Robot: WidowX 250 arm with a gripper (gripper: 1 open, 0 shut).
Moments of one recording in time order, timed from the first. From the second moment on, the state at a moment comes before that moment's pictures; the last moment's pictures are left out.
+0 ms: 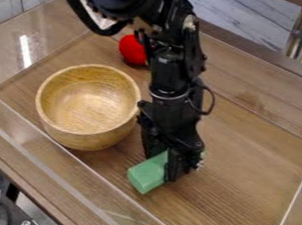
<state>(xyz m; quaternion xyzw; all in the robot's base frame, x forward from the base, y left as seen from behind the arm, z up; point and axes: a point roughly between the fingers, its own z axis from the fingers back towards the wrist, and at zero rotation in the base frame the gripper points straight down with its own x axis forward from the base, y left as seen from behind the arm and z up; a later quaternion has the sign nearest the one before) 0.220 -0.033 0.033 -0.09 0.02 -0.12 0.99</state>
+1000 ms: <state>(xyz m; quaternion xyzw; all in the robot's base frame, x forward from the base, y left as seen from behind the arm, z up) 0.218 -0.027 0.042 -0.08 0.02 -0.10 0.99</state>
